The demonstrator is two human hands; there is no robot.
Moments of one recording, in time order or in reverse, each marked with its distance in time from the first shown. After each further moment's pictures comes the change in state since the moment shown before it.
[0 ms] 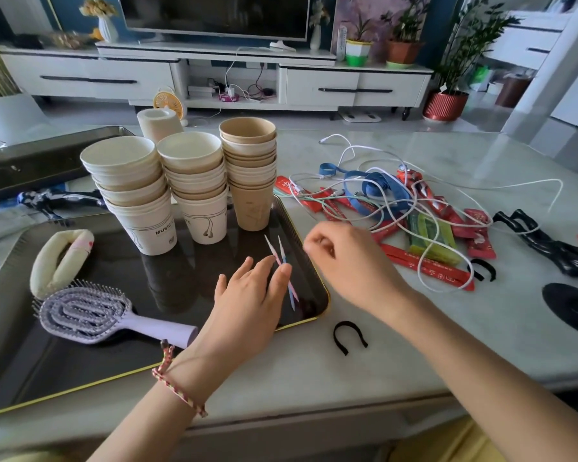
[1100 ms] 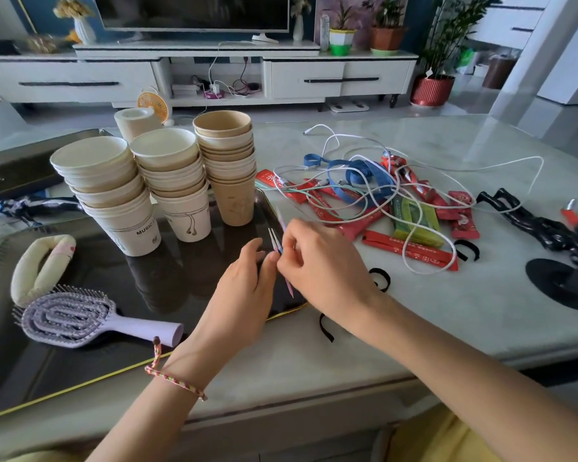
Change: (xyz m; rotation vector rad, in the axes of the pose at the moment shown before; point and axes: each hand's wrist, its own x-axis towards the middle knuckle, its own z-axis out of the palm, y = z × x) left_hand 0.002 0.009 0.009 -0.291 0.129 0.051; right_hand -0.018 -0.017 0.006 -0.123 0.081 -0.069
